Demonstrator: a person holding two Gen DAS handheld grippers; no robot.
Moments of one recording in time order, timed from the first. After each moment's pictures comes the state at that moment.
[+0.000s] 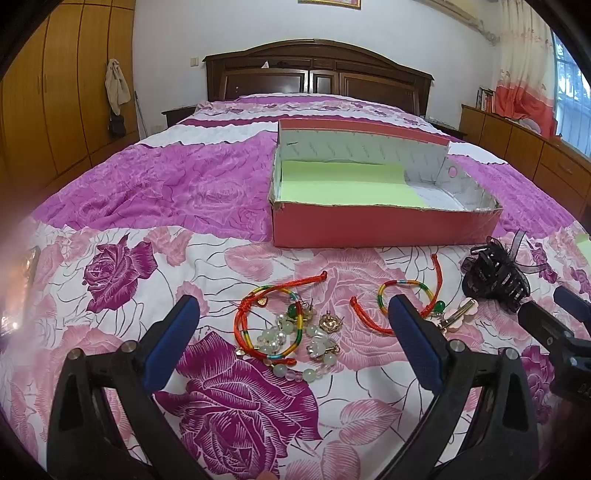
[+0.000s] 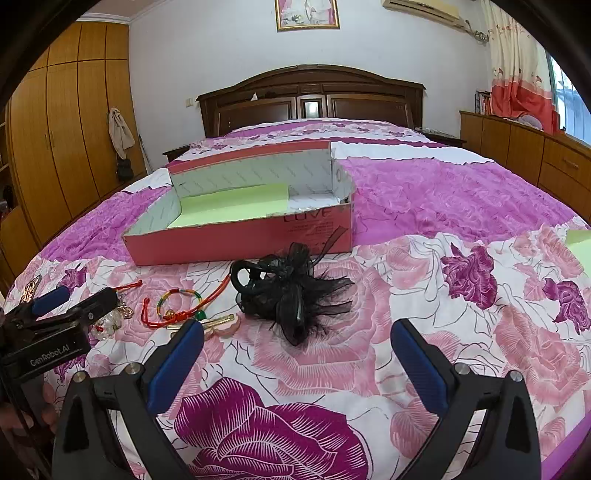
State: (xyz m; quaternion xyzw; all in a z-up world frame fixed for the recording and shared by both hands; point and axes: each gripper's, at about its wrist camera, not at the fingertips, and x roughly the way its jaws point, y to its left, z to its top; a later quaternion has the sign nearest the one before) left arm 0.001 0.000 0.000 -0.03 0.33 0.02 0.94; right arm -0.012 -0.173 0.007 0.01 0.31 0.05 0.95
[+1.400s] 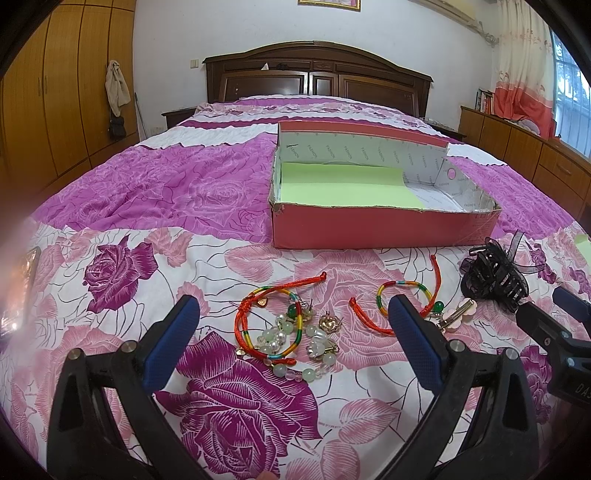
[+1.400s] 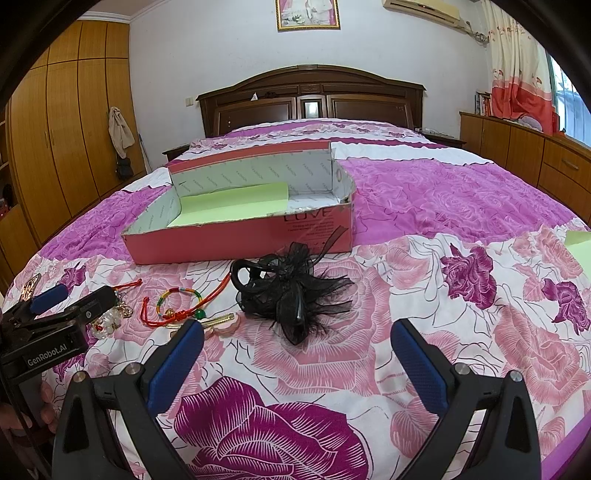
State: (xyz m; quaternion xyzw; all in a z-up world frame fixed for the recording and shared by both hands) left arm -0.003 0.001 0.006 -0.03 0.33 0.01 0.94; right arm -0.012 -0.173 0.005 0.01 0.31 0.05 0.95
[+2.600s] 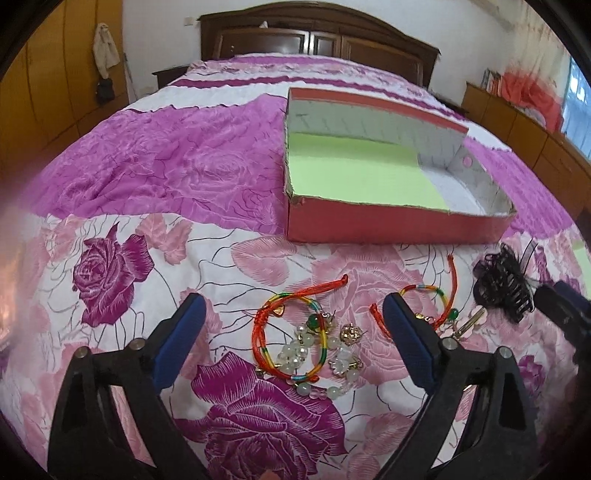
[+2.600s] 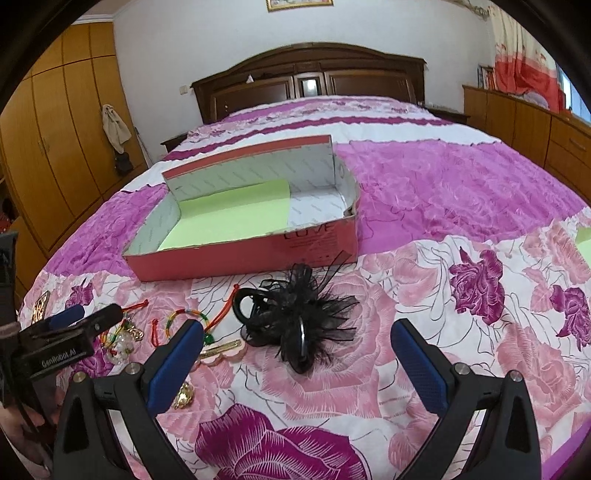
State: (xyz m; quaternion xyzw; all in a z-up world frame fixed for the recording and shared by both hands) left arm 0.039 0.021 0.006 -0.05 0.41 -0.01 0.91; right arm 0.026 -0.180 0.029 0.04 0.37 0.05 0.93
